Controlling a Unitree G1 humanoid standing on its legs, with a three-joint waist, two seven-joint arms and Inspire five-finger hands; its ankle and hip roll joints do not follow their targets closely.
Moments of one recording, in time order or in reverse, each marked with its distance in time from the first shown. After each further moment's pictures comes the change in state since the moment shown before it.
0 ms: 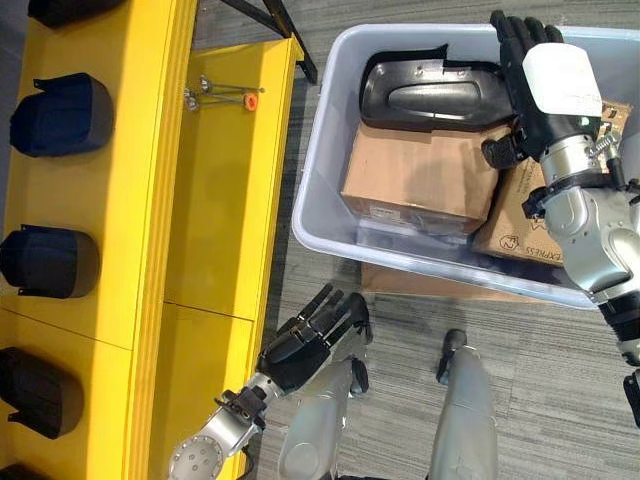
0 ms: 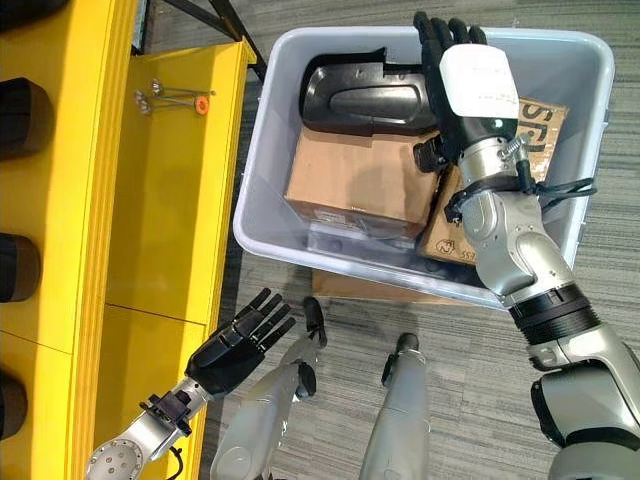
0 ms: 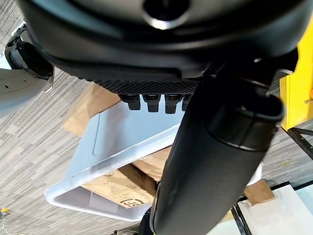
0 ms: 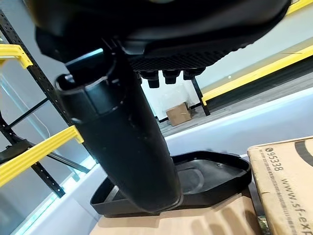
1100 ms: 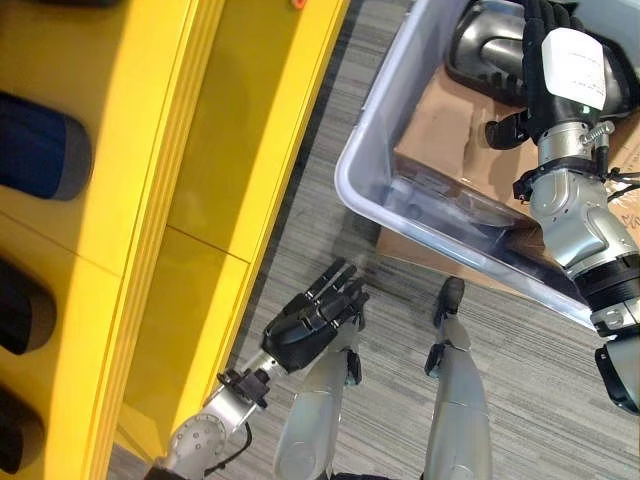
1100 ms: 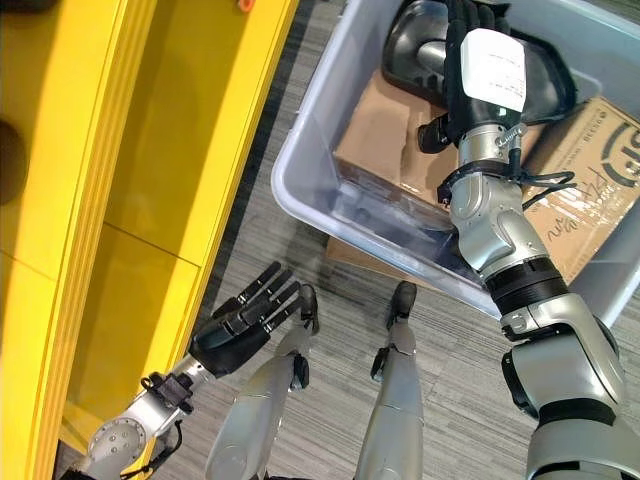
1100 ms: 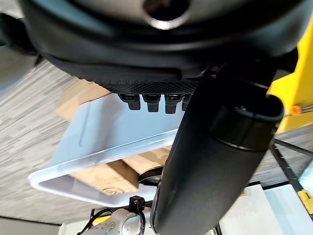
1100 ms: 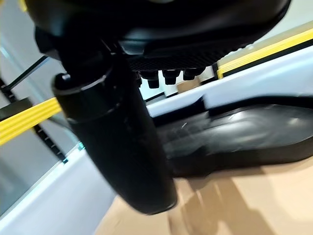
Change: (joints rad) left arm -0.087 0.041 -0.103 -0.032 0.011 -0.096 -0.059; right arm -0.127 0.107 0.046 0.277 0.079 0.044 -0.151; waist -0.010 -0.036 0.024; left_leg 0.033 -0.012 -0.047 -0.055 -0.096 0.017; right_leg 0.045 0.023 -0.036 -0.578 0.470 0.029
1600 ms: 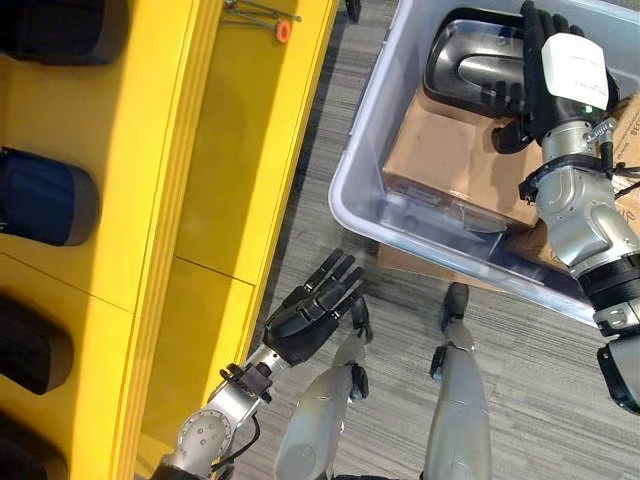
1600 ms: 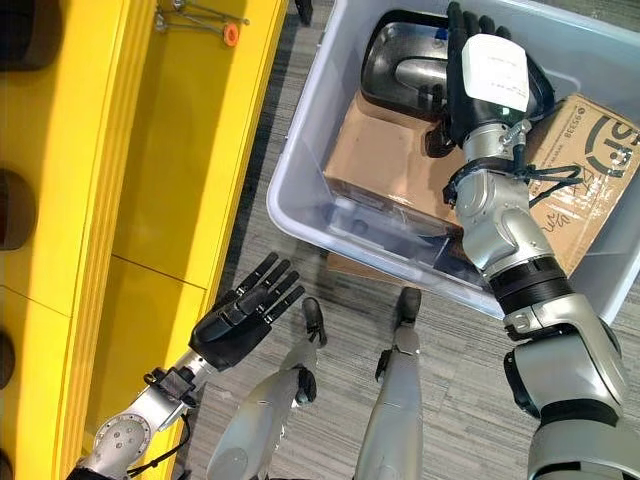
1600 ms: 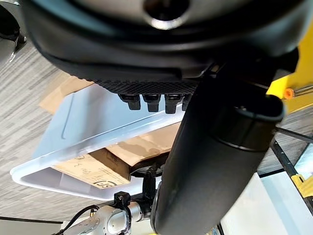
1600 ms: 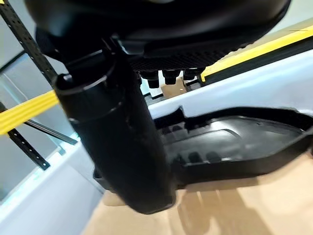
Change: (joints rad) left arm -0.037 -0.014 0.044 0.002 -0.011 0.012 0.013; right arm 0.000 -0.001 -0.019 0.000 -0.040 0.016 0.066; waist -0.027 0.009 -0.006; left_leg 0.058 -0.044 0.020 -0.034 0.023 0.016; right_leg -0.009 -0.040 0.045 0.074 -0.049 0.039
